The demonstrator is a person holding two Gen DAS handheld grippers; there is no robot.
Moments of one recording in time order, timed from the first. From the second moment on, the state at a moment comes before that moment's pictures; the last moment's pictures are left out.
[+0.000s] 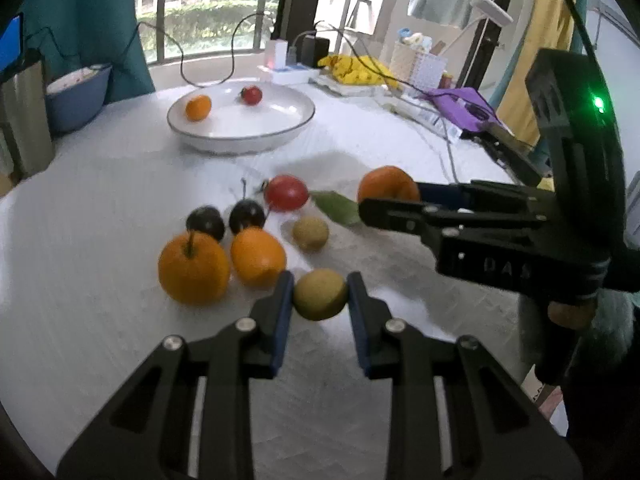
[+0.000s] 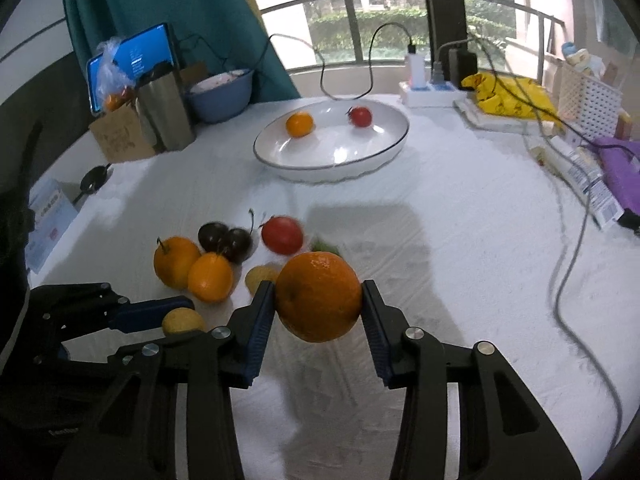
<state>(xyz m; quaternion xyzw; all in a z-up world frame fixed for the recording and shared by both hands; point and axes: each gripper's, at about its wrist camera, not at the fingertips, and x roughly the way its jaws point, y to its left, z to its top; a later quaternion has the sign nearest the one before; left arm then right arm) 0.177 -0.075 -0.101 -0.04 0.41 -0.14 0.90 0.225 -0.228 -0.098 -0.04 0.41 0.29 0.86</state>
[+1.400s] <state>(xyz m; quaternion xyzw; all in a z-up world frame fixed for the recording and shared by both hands) 0.291 -0.007 -0.044 -0.02 0.33 -0.12 0.94 0.333 -0.185 -0.024 -0.08 0.34 0.30 0.89</state>
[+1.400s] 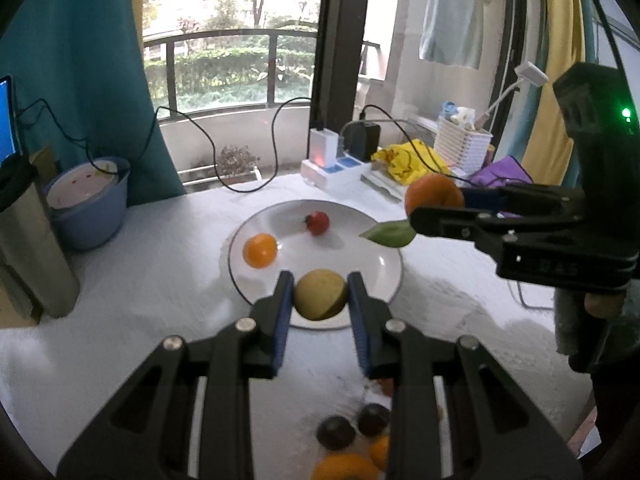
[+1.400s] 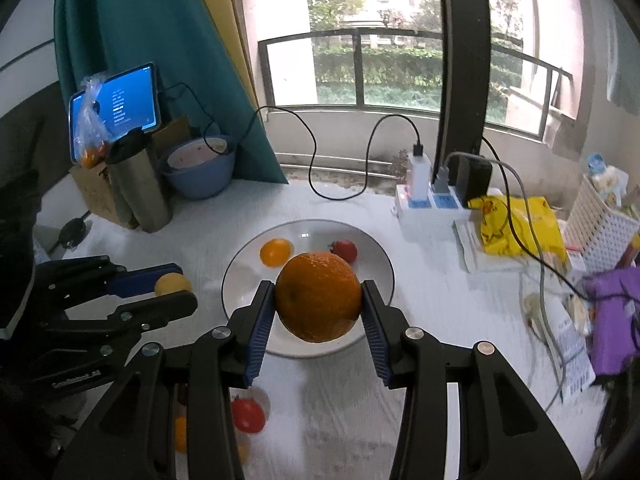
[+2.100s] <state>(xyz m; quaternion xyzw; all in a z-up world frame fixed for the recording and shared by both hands) 0.371 0.009 -0.087 -0.07 0.38 -0.12 0.92 0.412 -0.133 -0.063 -0.05 0.36 0.31 0.88</state>
